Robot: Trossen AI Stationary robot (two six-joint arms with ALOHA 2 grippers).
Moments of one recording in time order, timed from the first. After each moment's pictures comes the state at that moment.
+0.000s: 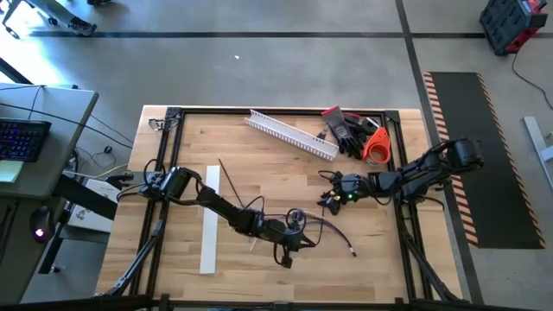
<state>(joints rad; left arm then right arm) -0.35 2.24 1.22 0.71 -0.14 0.06 0.08 1.48 0.23 0.51 -0.02 0.83</state>
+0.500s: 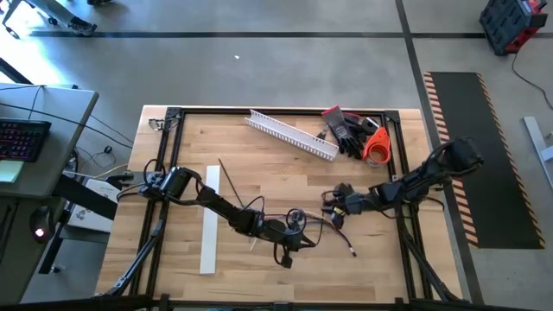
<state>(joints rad) -0.35 2.24 1.22 0.71 -0.14 0.06 0.34 1.48 0.23 0.49 0.30 0.80</state>
